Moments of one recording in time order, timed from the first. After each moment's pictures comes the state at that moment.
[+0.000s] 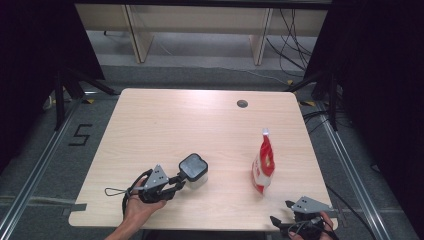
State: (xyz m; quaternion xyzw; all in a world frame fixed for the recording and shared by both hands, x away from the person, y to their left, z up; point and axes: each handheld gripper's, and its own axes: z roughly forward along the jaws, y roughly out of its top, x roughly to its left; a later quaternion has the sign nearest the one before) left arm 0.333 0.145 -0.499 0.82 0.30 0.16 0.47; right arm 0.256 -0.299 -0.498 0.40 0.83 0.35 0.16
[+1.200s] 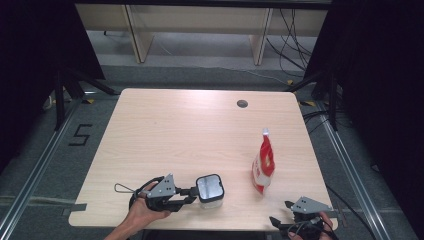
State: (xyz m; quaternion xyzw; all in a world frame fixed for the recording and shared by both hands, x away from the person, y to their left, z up) left arm 0.325 0.129 -0.502 0.85 0.16 0.07 0.50; right arm 0.256 -0.297 -0.497 0.40 0.83 0.35 0.15
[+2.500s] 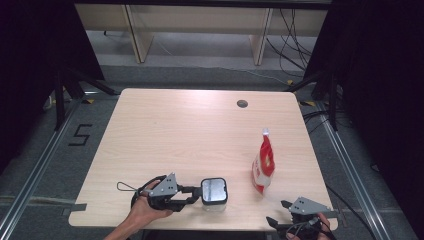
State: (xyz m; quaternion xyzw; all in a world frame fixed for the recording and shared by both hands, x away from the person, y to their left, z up) left arm 0.327 0.124 -0.502 0.84 0.17 0.07 0.51; right arm 0.252 -0.288 -0.495 0.40 0.83 0.37 0.14
